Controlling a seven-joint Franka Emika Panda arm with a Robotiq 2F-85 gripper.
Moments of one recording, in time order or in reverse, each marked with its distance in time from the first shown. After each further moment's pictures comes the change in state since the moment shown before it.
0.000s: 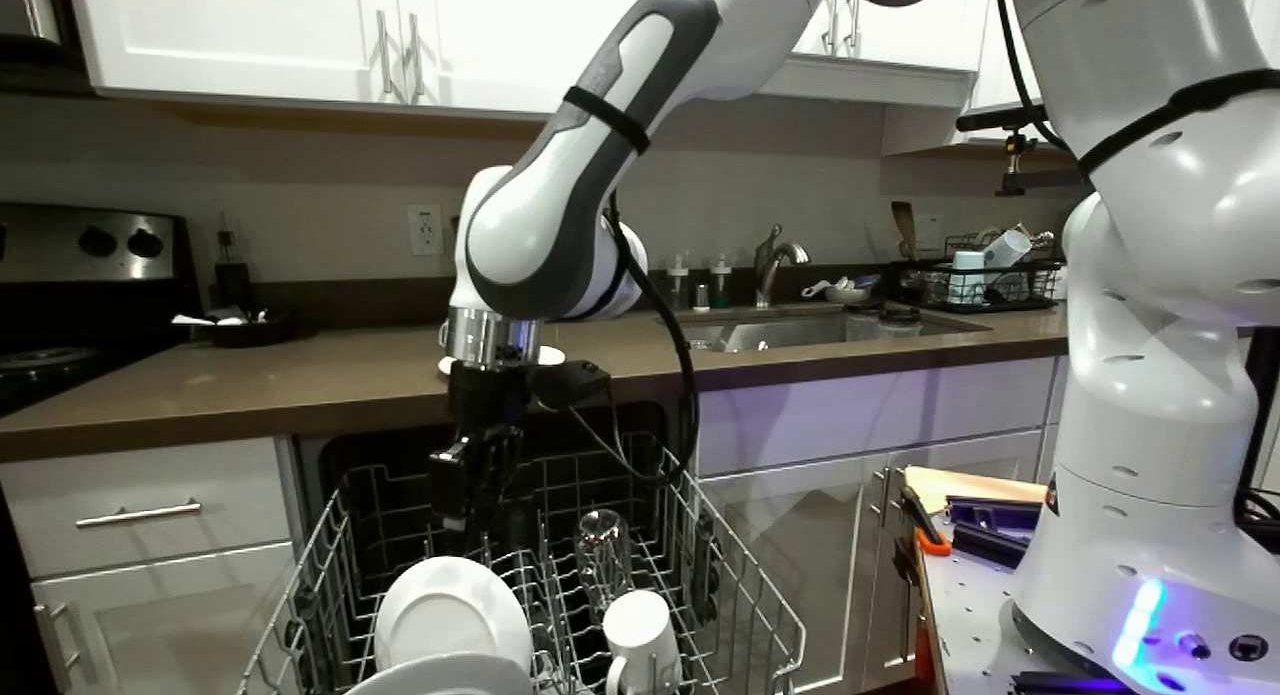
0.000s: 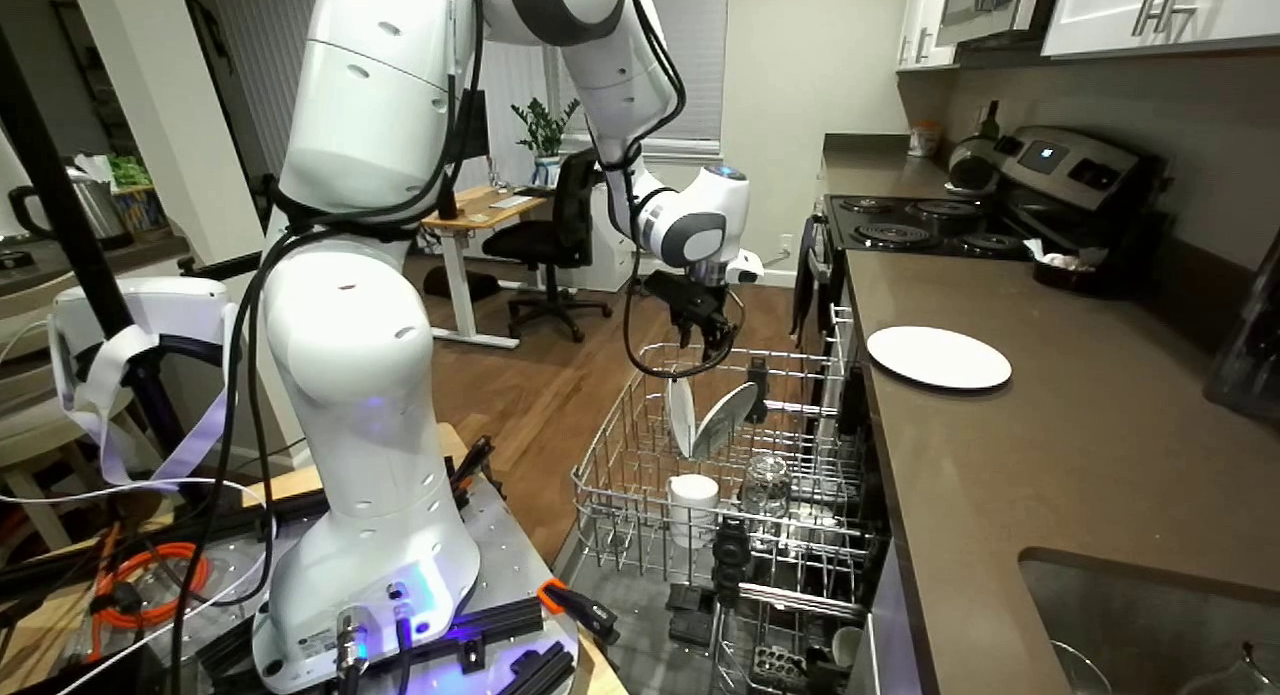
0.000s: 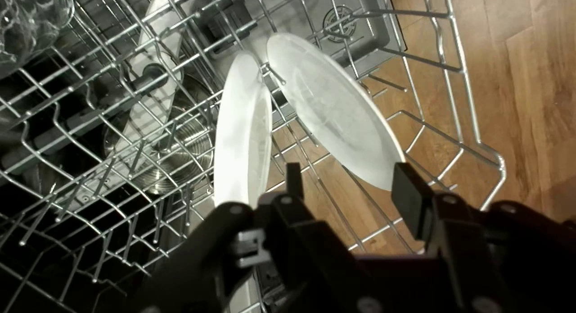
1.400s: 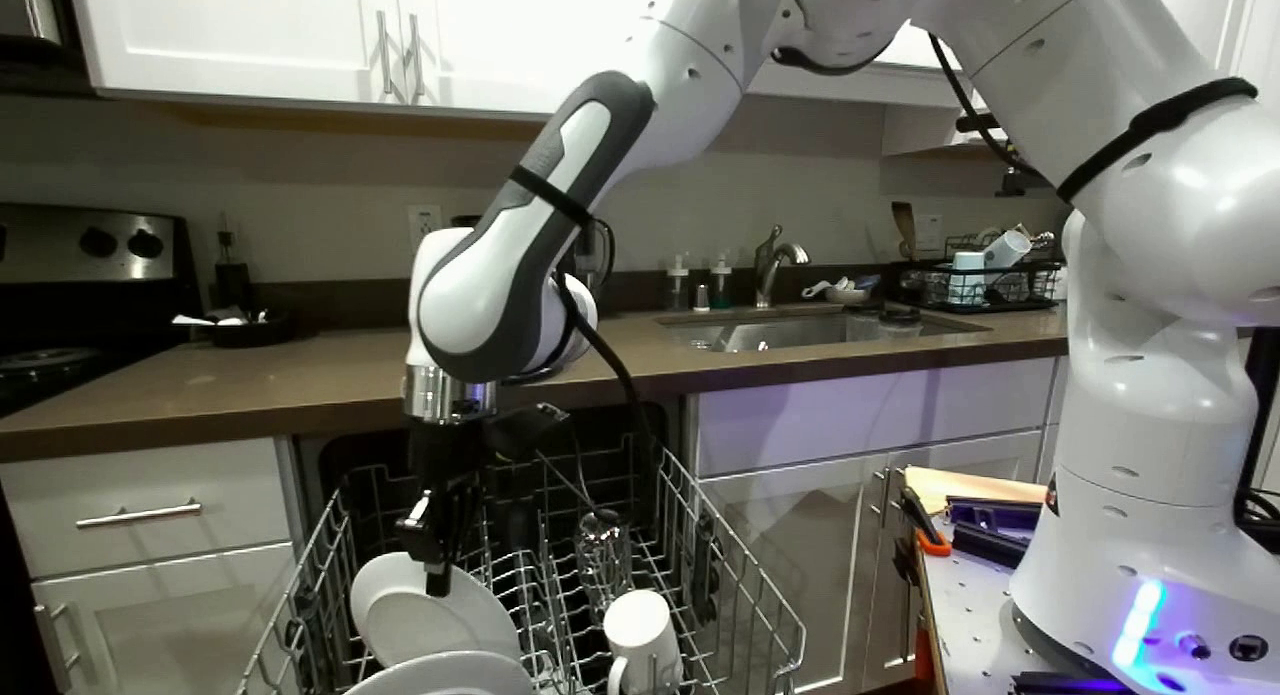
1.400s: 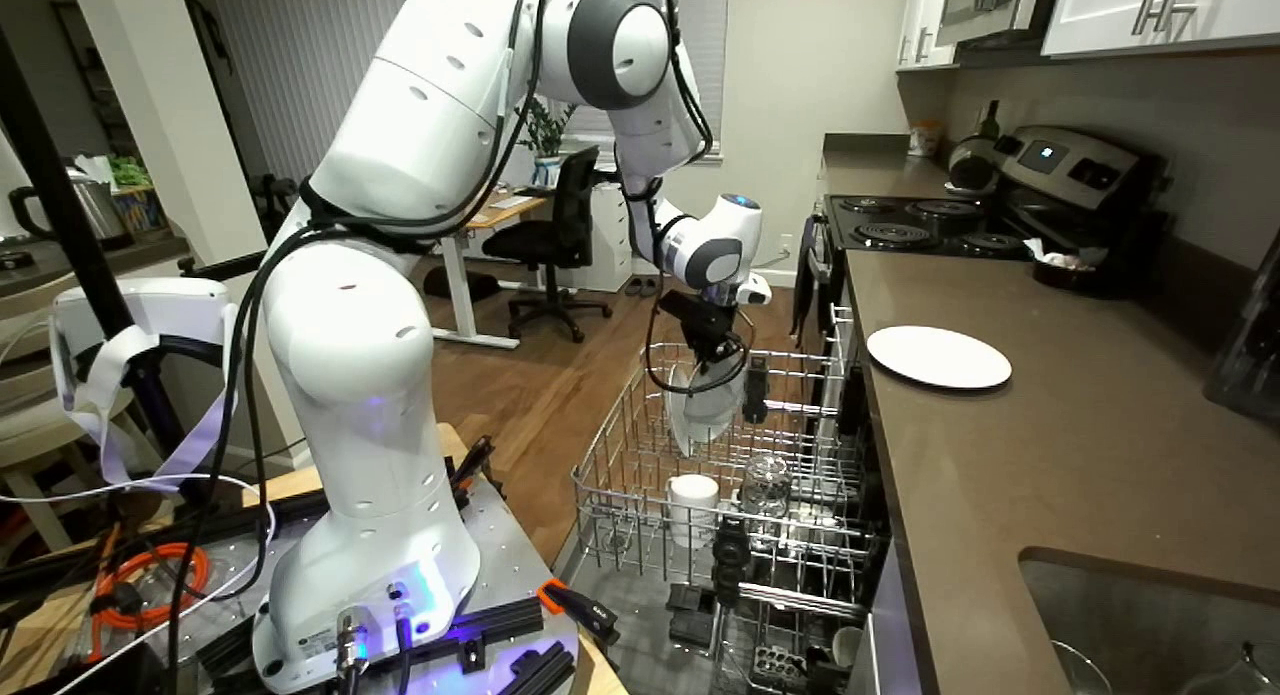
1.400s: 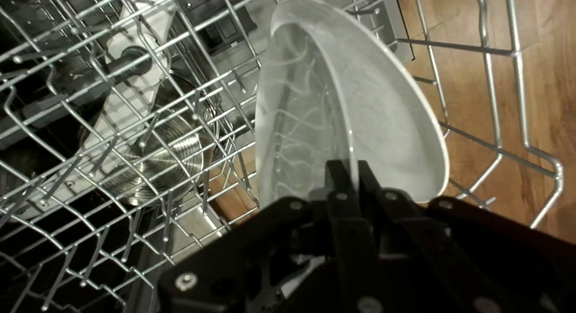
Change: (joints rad) arm 0.005 0.210 0.000 0.206 -0.101 -0.055 0.039
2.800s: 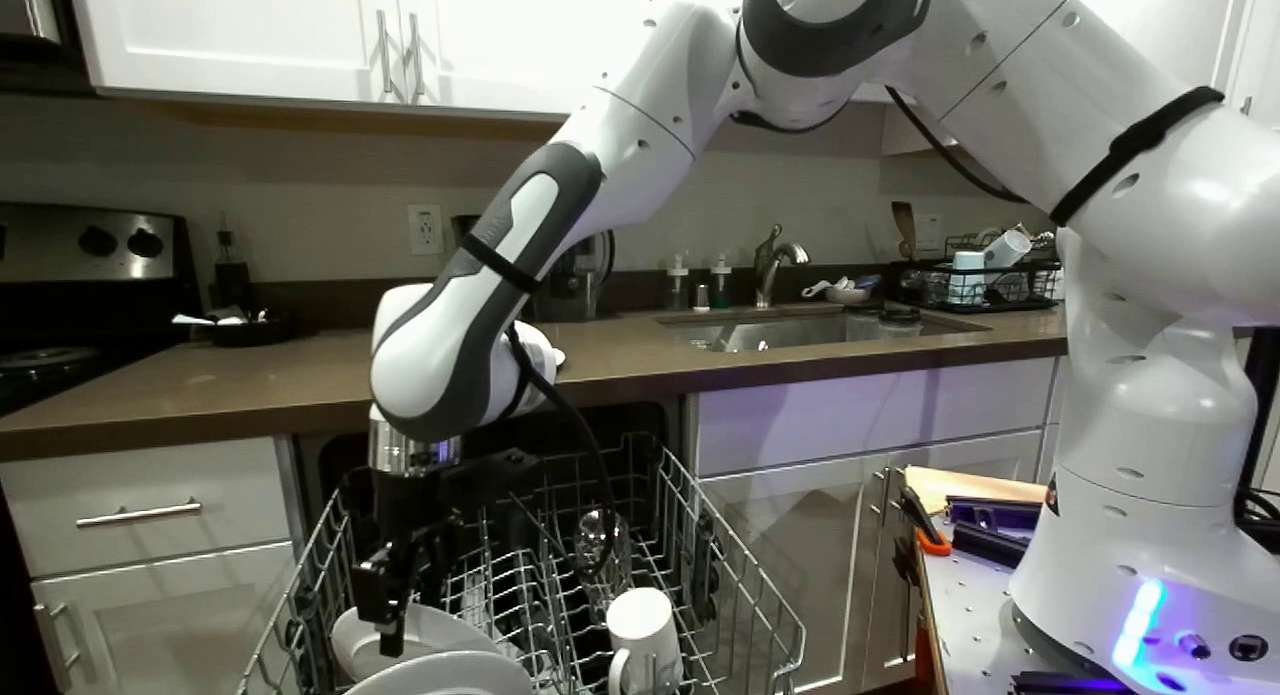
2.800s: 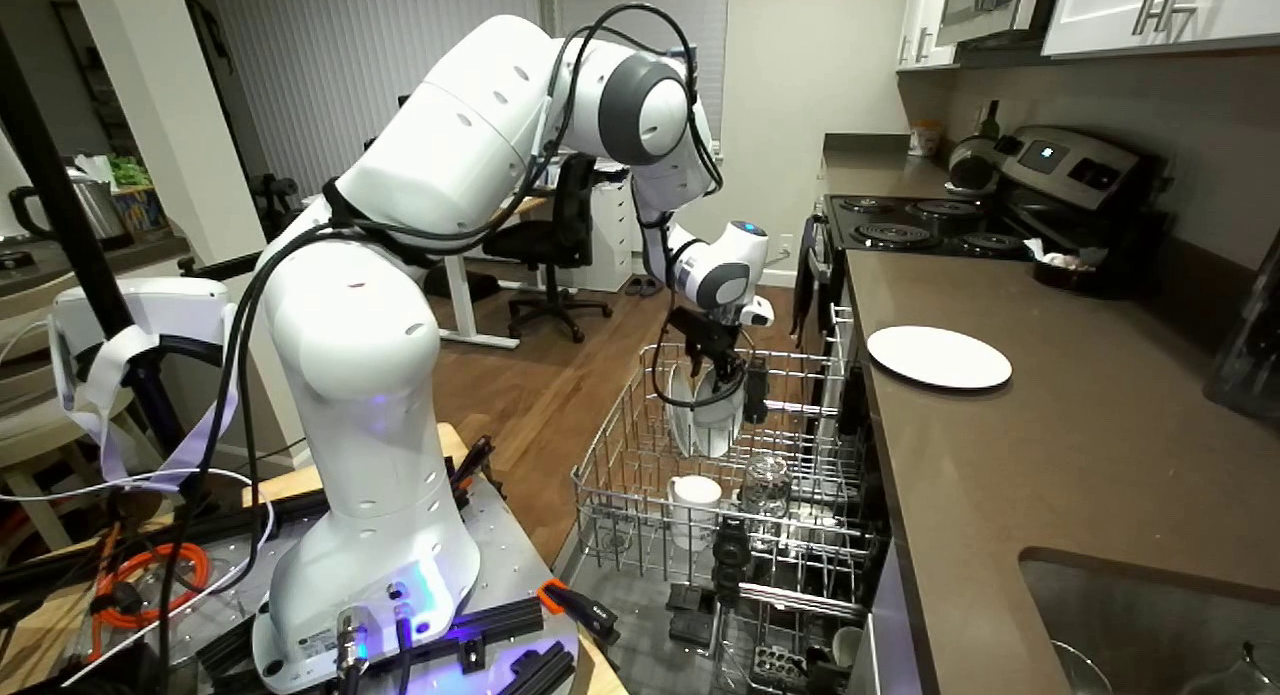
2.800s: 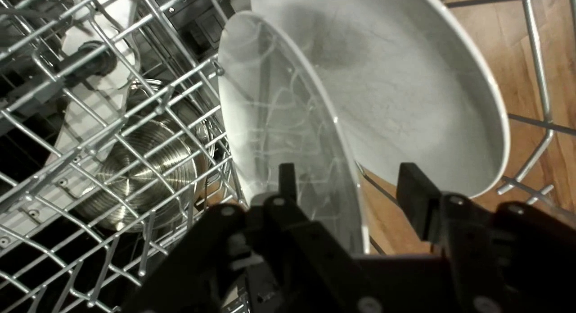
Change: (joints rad) arm 0.053 0.201 -0.036 0.216 -0.001 -0.051 0.085
